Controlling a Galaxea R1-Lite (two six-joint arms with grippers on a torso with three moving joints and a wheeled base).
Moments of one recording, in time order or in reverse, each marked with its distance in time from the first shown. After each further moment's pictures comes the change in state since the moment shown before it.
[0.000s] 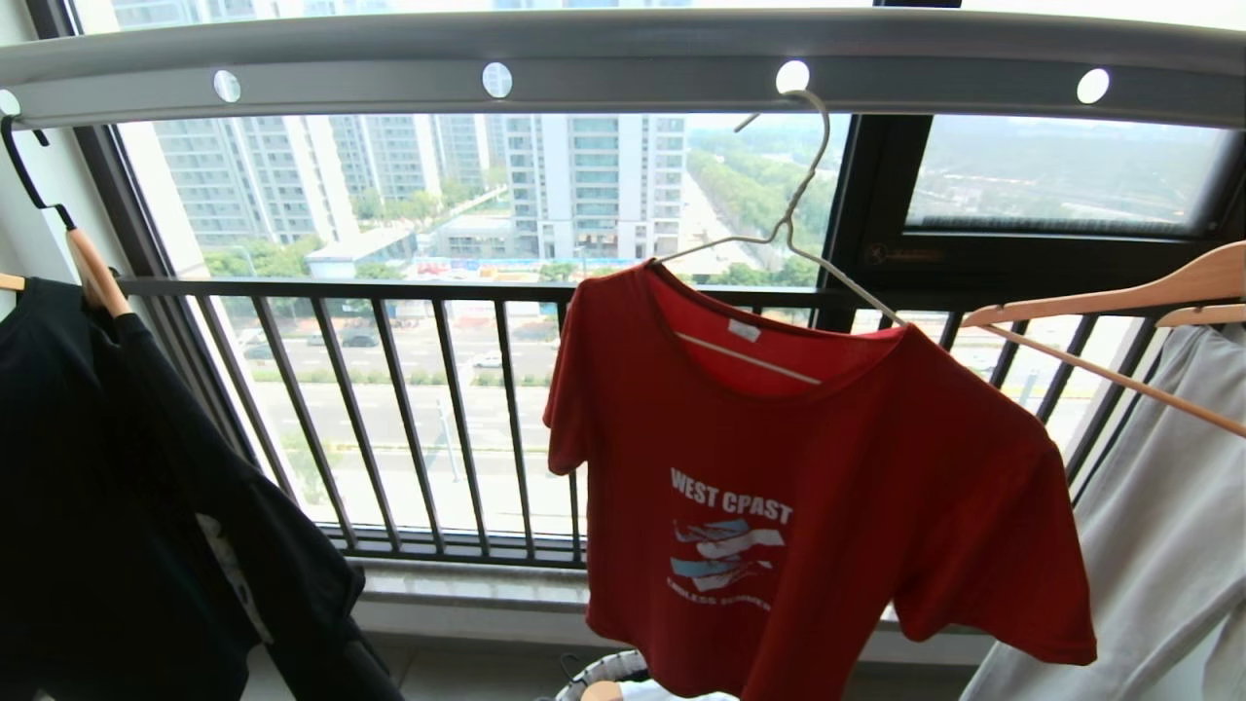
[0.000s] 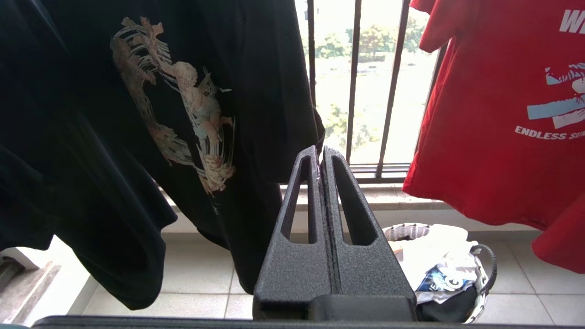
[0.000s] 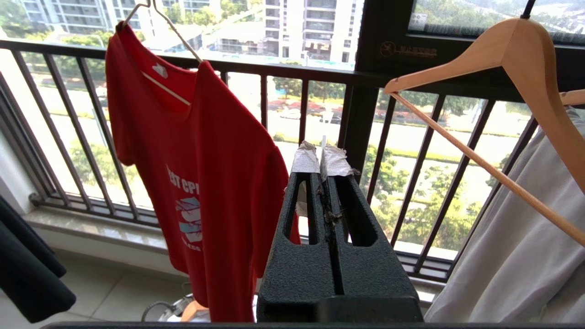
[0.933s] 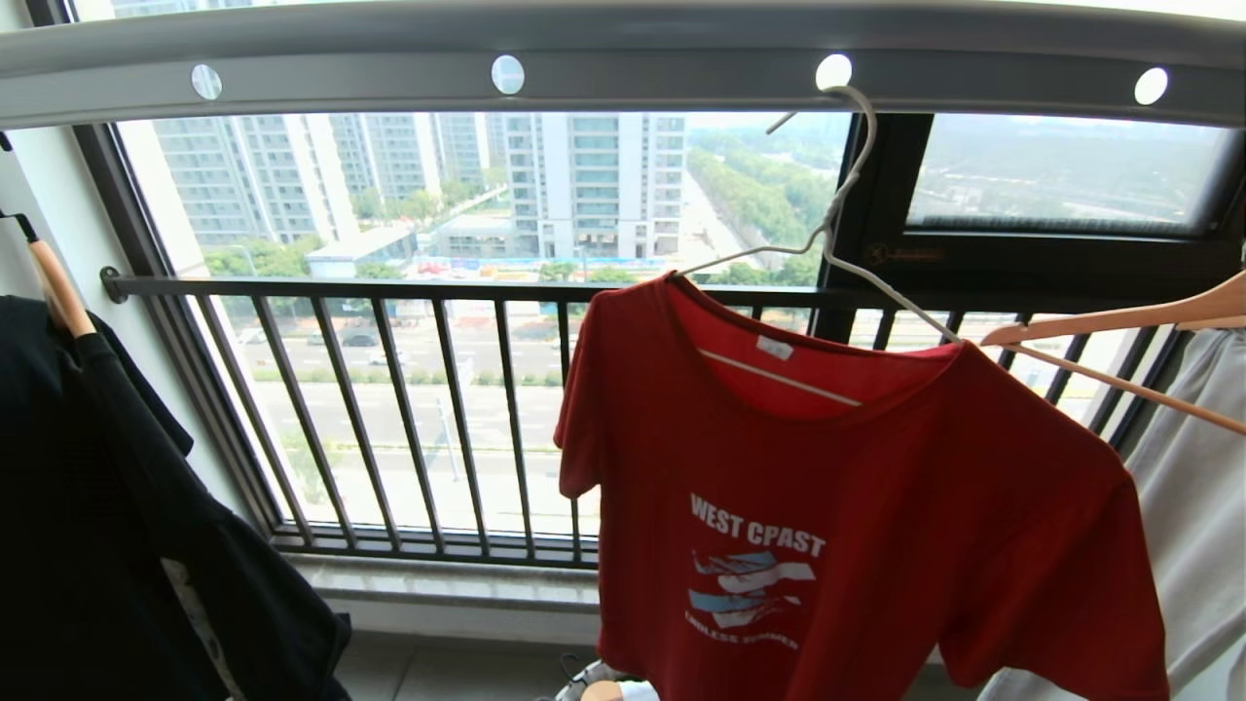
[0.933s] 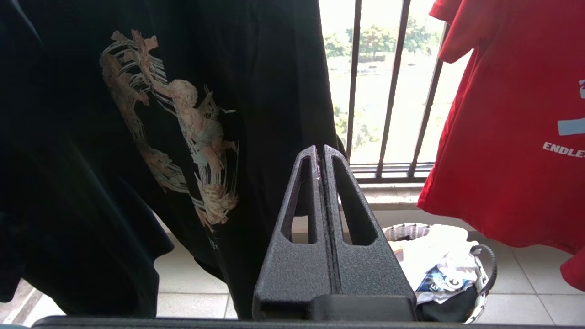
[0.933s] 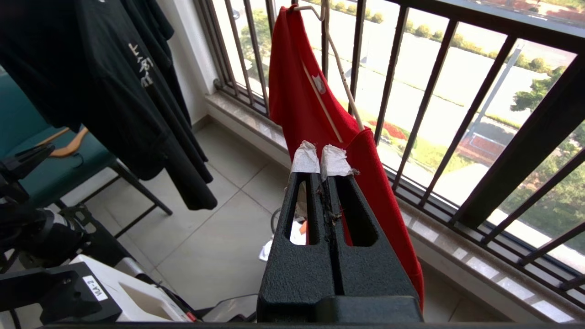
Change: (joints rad) left arm 0.000 0.000 0.000 0.000 0.000 0.000; right arm 0.050 0.608 -0.717 0.450 0.484 -0.029
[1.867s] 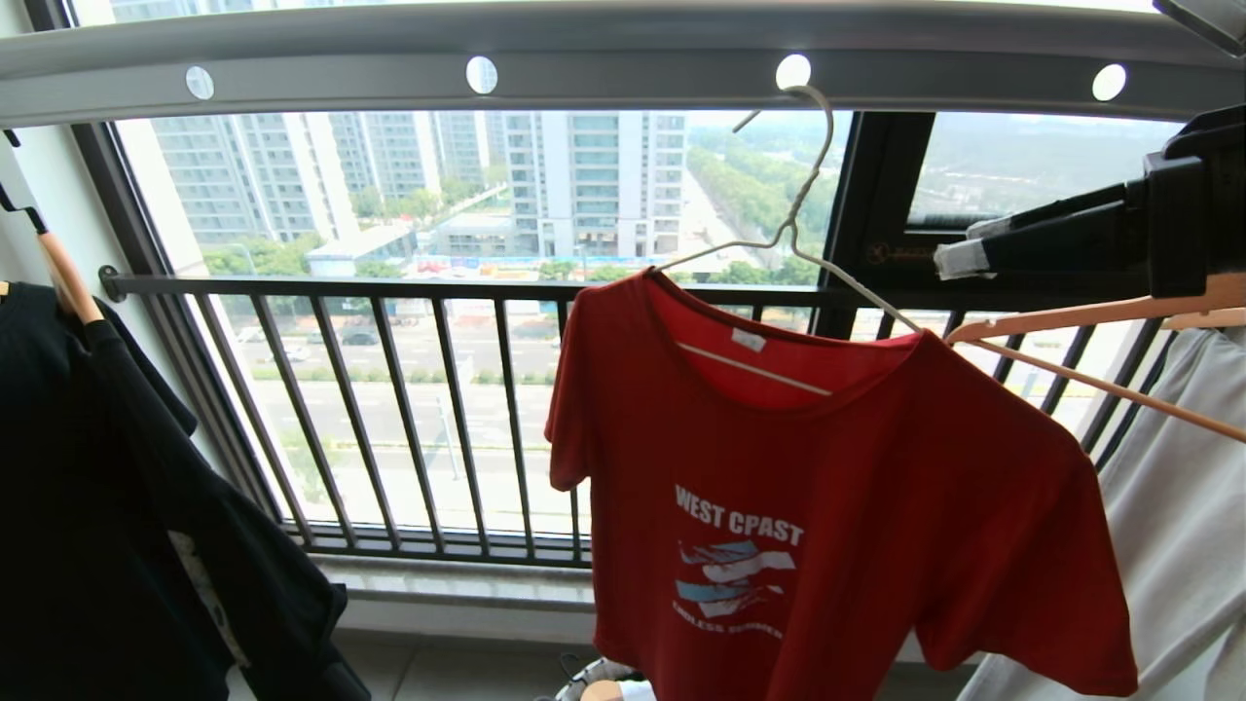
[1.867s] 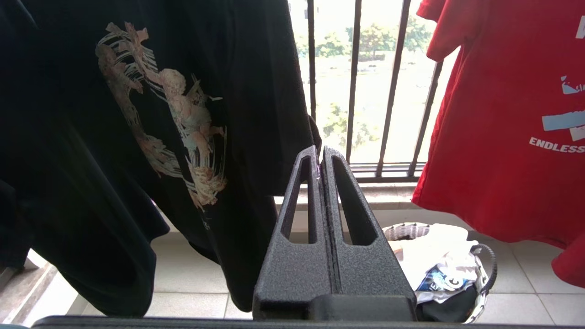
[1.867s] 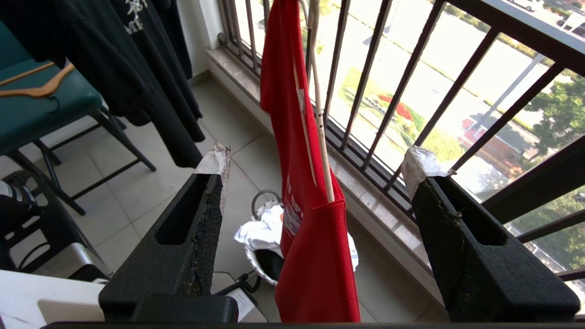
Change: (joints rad) left arm -0.001 0.000 0.000 0.000 0.000 0.000; right arm 0.153 0.356 -0.187 -0.045 -0.063 -0.159
